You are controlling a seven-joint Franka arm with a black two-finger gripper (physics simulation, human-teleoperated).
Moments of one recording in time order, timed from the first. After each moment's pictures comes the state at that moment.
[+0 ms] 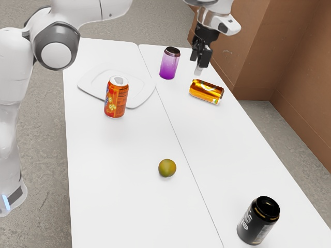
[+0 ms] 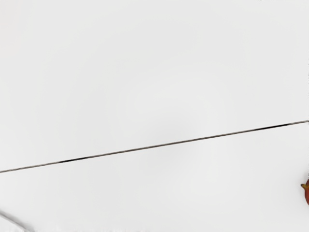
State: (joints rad) arm 0.01 0.25 0.04 -1.07 0.03 1.31 0.23
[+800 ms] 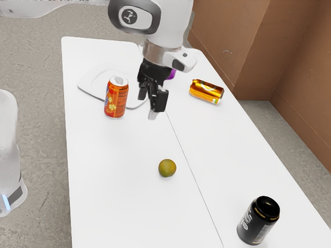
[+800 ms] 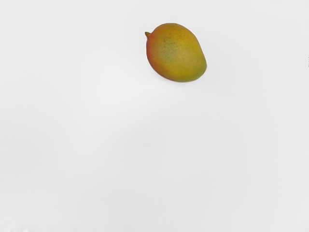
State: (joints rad) arm 0.01 -0.40 -0.26 -1.90 -0.12 1.49 -0.36
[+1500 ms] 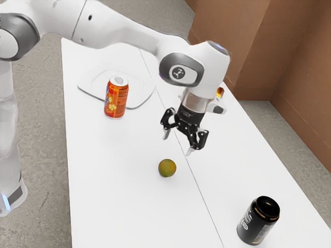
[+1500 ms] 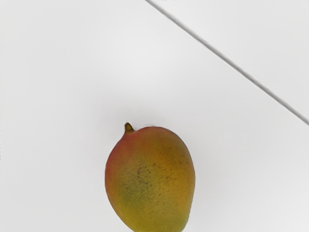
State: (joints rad) arm 0.02 -0.01 -0.26 -1.87 -0.10 1.76 -0.88
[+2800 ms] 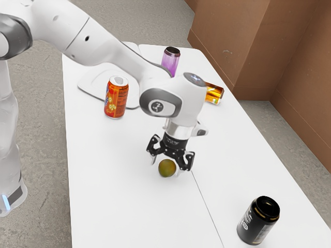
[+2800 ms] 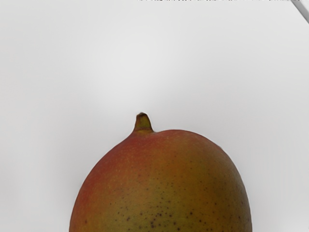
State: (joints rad) arm -0.02 -0.05 -0.26 -2.15 -0.10 2.08 -1.10
